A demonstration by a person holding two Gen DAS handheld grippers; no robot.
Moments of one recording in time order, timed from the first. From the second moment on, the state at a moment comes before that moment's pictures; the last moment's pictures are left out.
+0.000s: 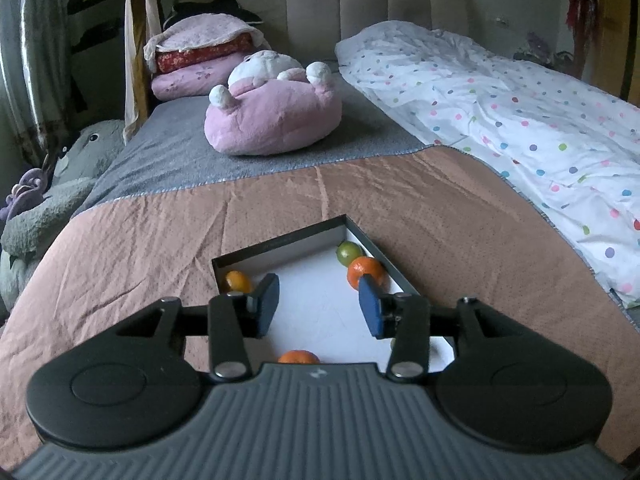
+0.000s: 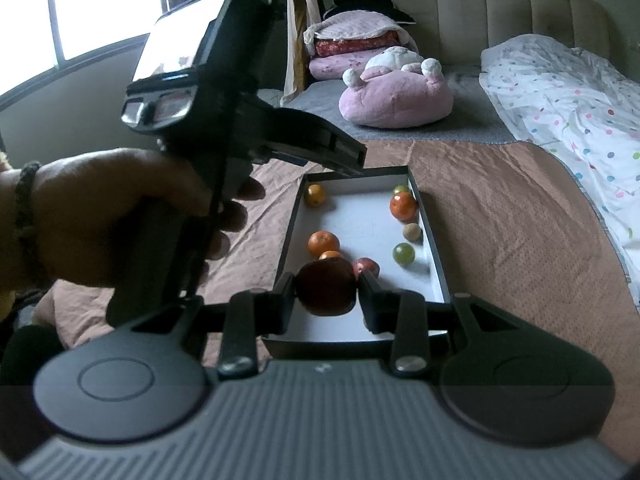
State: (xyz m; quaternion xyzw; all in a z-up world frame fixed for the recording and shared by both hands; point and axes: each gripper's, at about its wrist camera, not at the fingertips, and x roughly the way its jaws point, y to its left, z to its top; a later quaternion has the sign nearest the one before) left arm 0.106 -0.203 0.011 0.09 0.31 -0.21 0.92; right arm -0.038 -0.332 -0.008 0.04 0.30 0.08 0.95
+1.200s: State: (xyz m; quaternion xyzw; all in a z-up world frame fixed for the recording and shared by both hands) left arm 0.052 -0.135 0.022 0.06 0.31 -0.19 0.93; right arm 0.037 -0.341 -0.031 0.03 0.32 0.05 0.94
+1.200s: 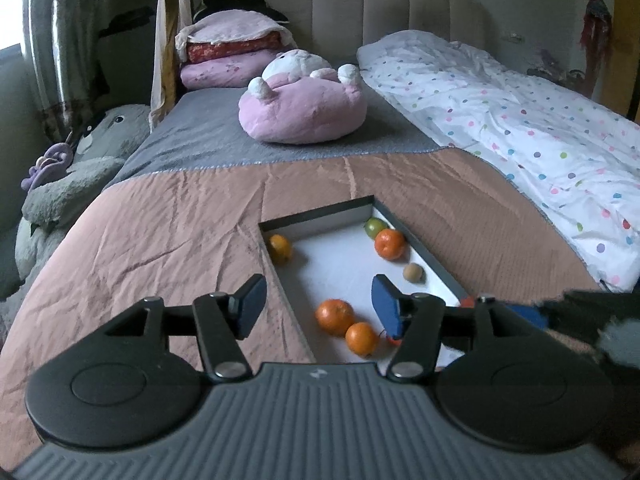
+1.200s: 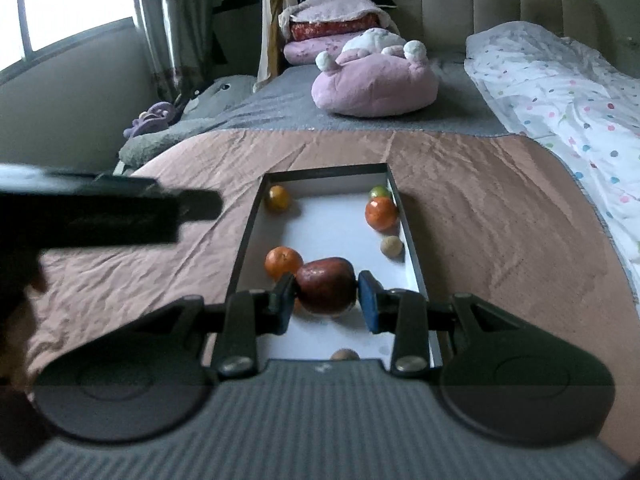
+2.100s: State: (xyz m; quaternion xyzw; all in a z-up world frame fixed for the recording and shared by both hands) left arm -0.016 -0.105 0.061 0.06 0.23 -0.16 0.96; right arm -0.030 -0.342 0.024 0.06 0.26 0.03 0.96
